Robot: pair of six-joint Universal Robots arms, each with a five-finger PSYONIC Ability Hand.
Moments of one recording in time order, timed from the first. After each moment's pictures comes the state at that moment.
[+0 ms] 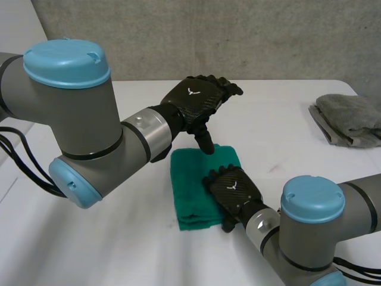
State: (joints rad) left arm 4.06 -2.09 -1.06 3.04 -1.27 3.29; right arm 2.20 -1.04 1.76 -0.36 1.45 2.74; left_hand 0.20 0.21 0.22 0.21 0.05; right_hand 0.20 0.24 0.25 0.24 0.08
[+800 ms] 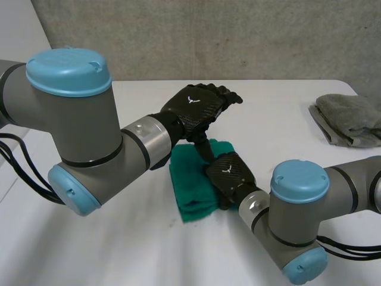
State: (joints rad) left arm 4.06 -2.08 -1.11 3.04 -1.26 3.29; right arm 2.19 -0.95 1.60 -0.37 1.45 2.74; left_hand 0.20 0.21 0.22 0.21 0.05; right_hand 0.54 0.63 0.64 0.64 0.42
